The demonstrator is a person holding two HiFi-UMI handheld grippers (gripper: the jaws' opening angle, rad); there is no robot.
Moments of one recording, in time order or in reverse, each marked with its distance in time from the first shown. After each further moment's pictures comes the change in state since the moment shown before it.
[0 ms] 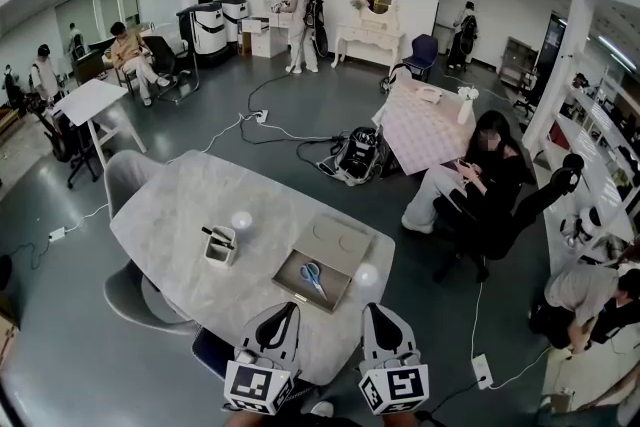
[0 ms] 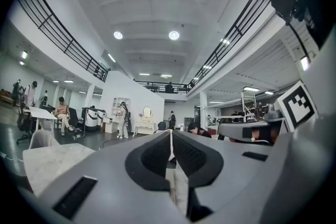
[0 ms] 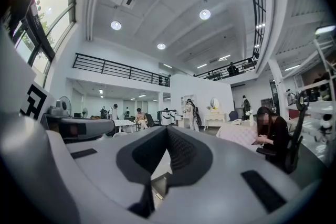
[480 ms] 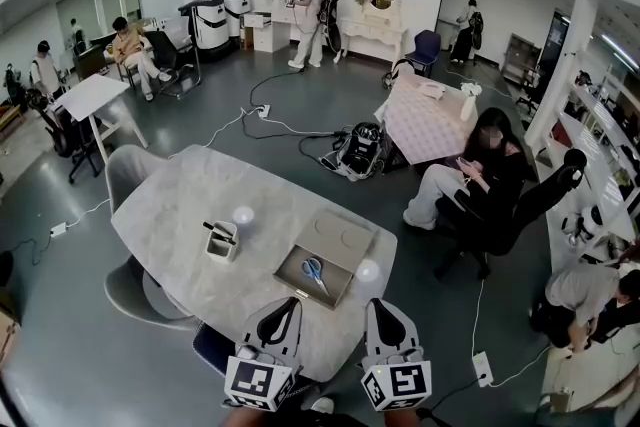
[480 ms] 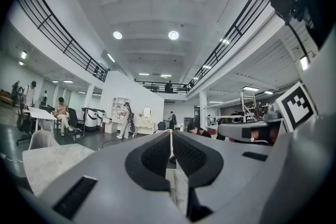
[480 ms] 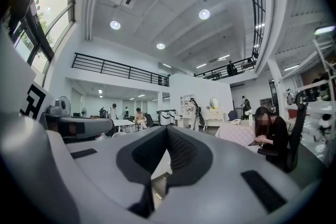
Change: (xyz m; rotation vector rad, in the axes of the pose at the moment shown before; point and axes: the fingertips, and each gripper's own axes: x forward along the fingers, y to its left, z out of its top) left arm 0.003 0.001 0.002 0.004 0.001 -0.004; right arm 0.003 -0.004 0.003 -0.002 -0.004 -0.009
